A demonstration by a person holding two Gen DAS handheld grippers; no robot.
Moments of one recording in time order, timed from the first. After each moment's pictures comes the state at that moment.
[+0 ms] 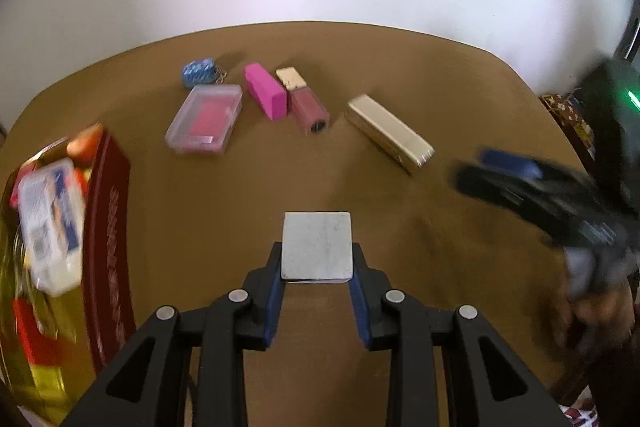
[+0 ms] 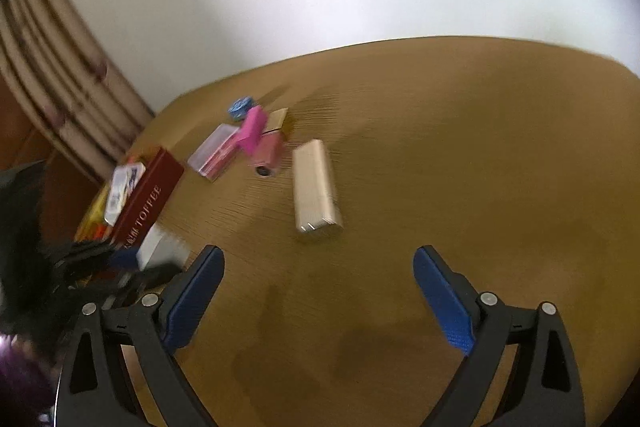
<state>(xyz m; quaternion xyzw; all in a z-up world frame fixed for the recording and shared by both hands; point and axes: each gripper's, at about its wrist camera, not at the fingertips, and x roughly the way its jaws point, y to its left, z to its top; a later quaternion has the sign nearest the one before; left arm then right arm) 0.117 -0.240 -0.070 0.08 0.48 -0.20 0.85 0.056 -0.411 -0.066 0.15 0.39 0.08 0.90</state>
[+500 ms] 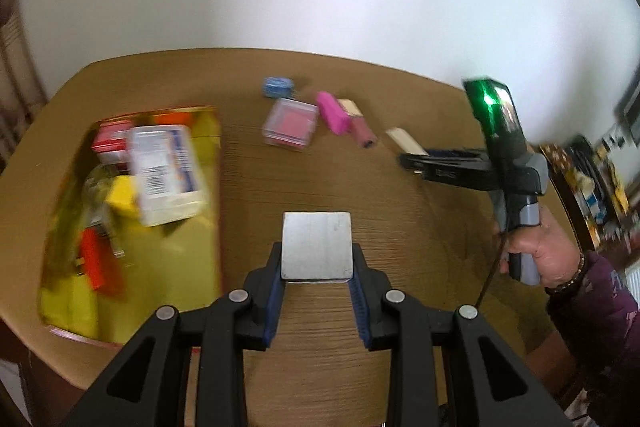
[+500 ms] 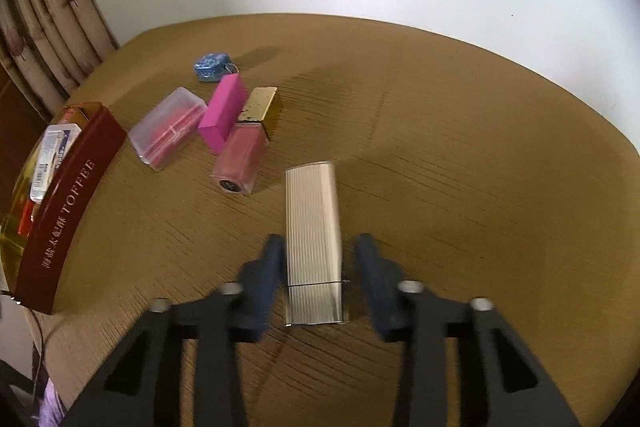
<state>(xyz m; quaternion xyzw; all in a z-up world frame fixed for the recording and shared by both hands) 0.050 -0.145 0.004 0.00 0.45 -0.15 0.88 0.121 -0.386 -0.075 0.02 0.47 0.03 0.88</state>
